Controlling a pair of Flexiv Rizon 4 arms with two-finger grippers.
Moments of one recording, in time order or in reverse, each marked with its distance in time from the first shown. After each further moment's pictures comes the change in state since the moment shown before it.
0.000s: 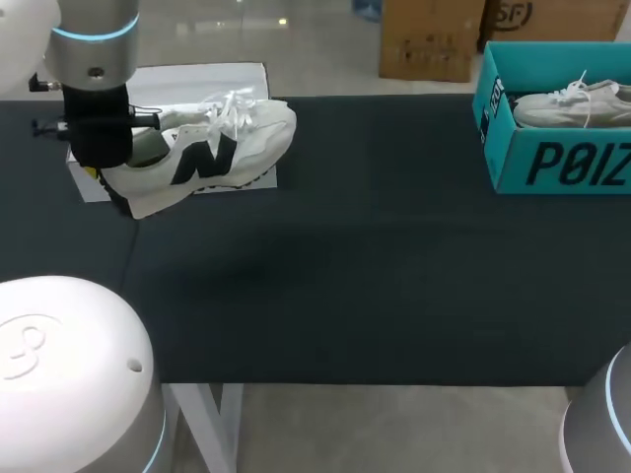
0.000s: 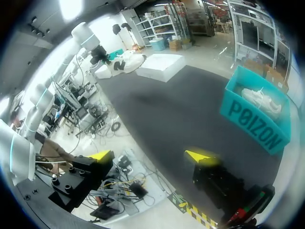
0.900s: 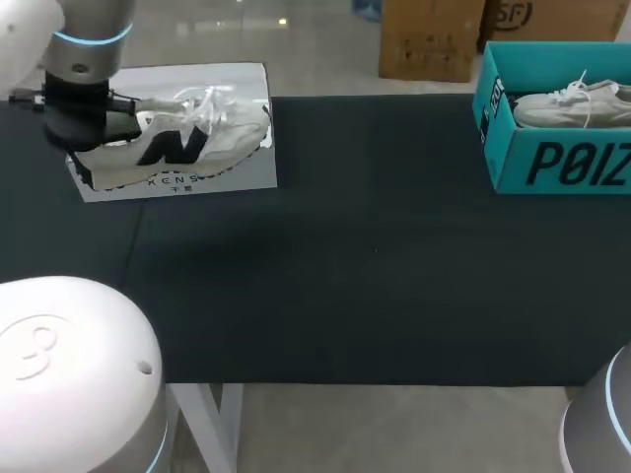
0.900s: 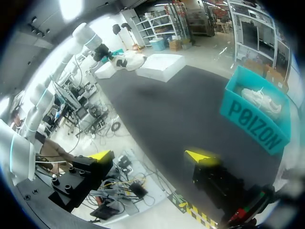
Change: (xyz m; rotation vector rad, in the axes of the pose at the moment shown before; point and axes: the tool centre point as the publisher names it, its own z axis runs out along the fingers) left arm 0.031 0.064 0.002 -0.175 0.111 0.127; right arm 0.000 0.000 0.000 0.000 0.000 0.000
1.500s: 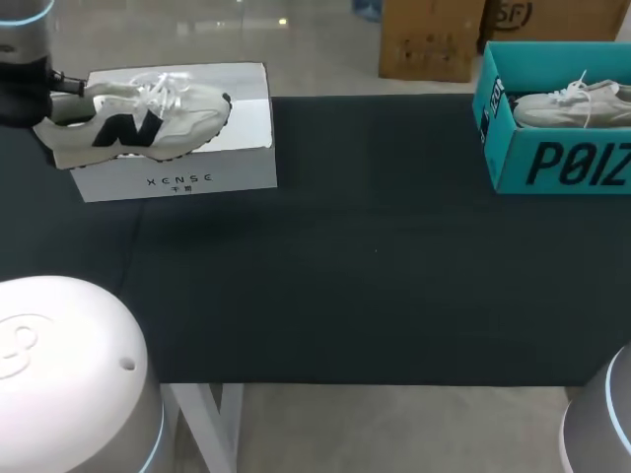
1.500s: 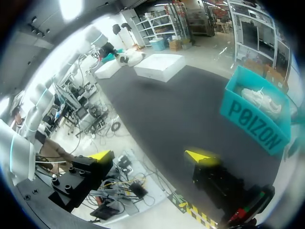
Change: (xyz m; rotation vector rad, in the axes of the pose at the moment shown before) left arm 0.051 0.070 0.067 -0.016 -0.095 0.065; right arm 0.000 0.000 0.000 0.000 0.000 0.000
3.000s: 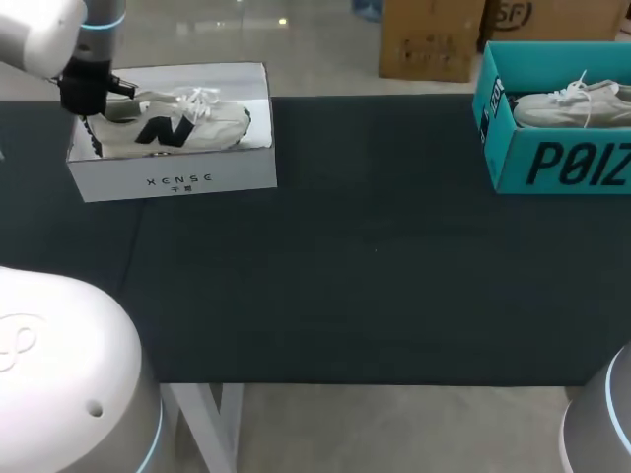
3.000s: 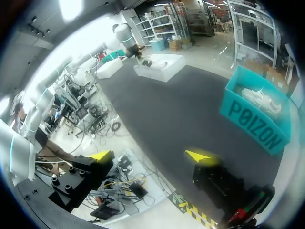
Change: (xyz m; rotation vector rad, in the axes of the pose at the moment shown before) left arm -0.070 0.106 0.160 0.097 0.036 0.111; right arm 0.000 0.000 0.000 0.000 0.000 0.000
